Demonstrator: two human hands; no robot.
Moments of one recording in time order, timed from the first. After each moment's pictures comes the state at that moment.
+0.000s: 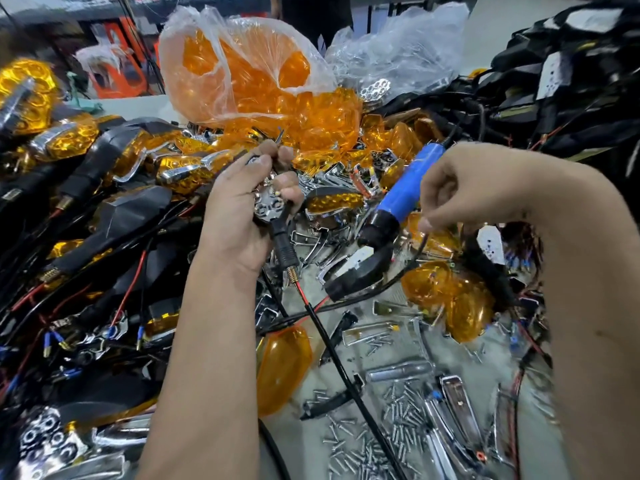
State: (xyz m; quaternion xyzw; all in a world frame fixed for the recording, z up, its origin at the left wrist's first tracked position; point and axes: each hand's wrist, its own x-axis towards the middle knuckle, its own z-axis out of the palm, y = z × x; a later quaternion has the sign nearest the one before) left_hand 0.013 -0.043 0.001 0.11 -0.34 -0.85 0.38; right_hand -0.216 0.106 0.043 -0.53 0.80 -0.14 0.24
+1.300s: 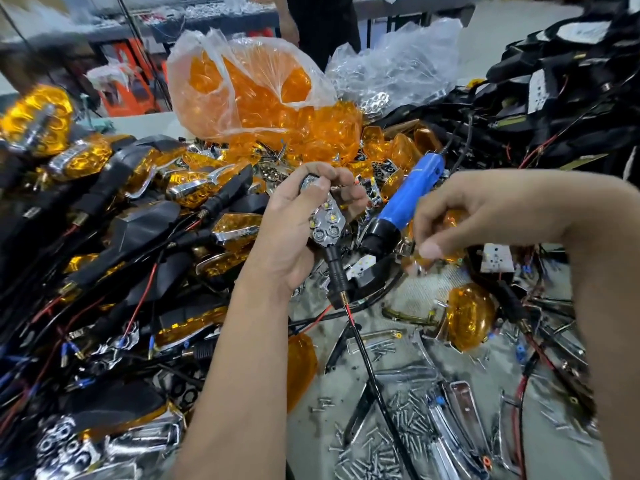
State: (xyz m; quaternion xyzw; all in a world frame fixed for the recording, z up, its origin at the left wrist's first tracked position) left_hand -0.014 -0.022 -0.017 0.10 -0.49 -0.79 0.36; right_hand -0.204 0.127 0.054 -0.64 0.70 -0.10 0.29
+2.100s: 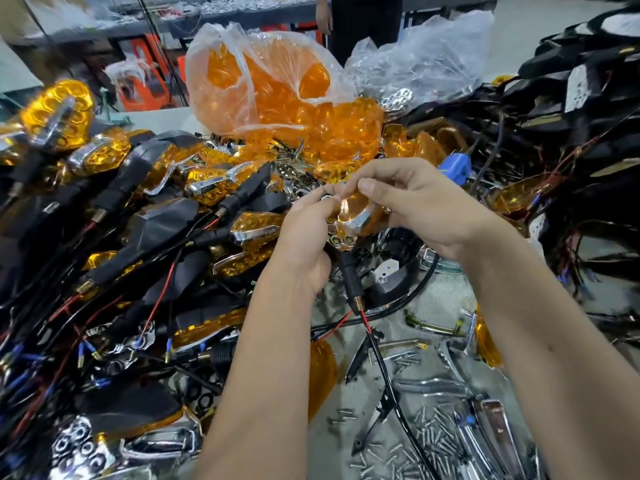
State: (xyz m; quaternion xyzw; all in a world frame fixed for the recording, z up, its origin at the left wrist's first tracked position) left_hand -0.022 -0.038 -0.030 0.33 -0.50 -0.73 0.33; right_hand -0.159 0.048 -0.005 -0.52 0.58 -0.53 0.33
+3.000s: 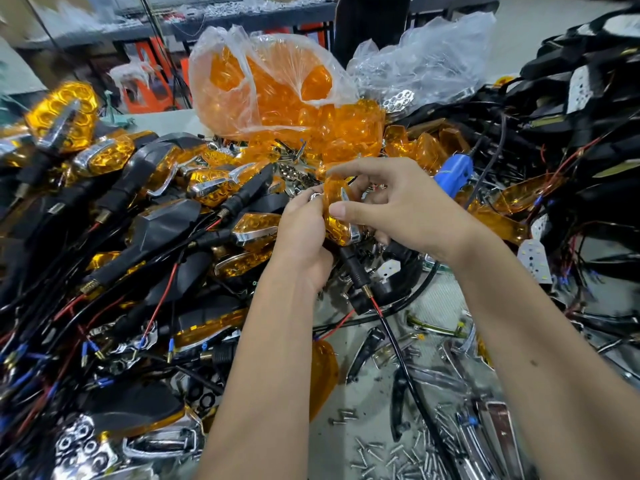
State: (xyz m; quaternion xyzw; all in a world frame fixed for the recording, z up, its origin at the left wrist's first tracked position) left_hand -0.023 -0.043 -0.029 0.37 -0.47 -0.72 0.35; right_hand -0.144 0.044 -0.001 -0.57 0.61 -0.49 0.25
